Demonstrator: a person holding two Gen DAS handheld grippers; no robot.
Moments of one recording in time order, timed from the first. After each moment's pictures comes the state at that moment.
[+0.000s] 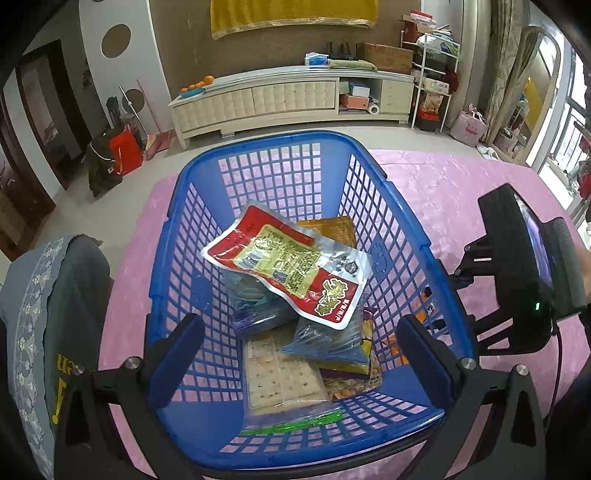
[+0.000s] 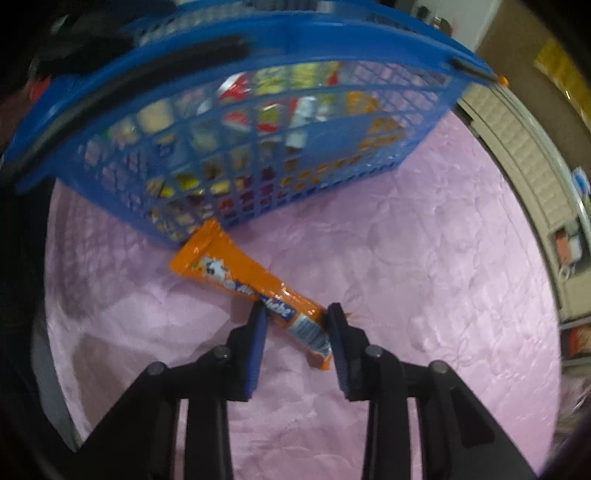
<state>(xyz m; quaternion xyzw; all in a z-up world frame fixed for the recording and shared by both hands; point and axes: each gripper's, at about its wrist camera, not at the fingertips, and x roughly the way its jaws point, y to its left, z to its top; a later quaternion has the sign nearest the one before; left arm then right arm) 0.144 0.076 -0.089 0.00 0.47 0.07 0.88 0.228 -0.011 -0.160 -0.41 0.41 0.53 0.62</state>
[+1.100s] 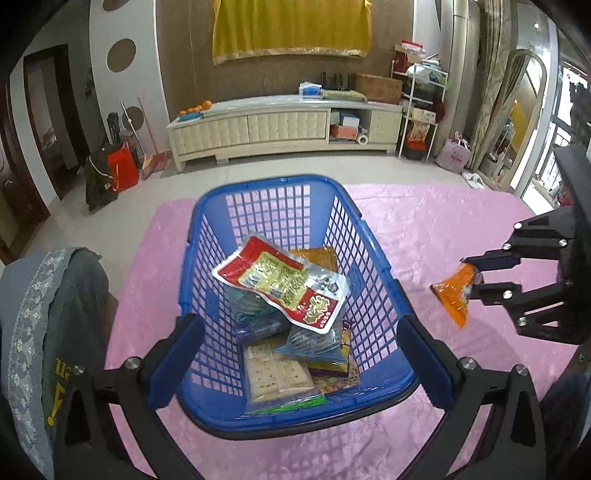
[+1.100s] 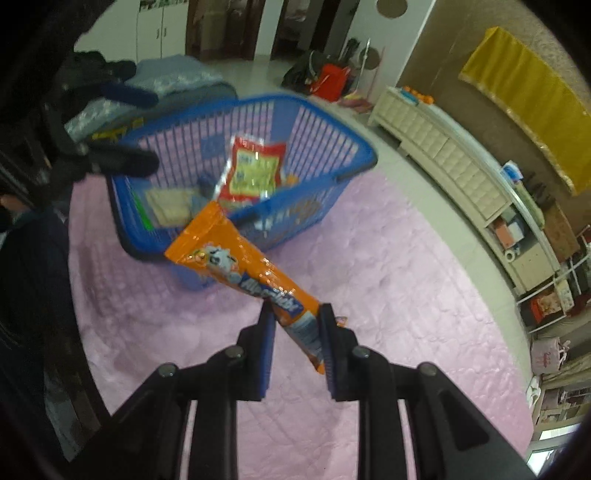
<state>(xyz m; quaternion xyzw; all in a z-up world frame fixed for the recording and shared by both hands) 0.109 0.077 -0.045 -0.02 0.41 0.05 0.91 0.178 -0.064 -0.040 -0.34 0.36 0.44 0.75</state>
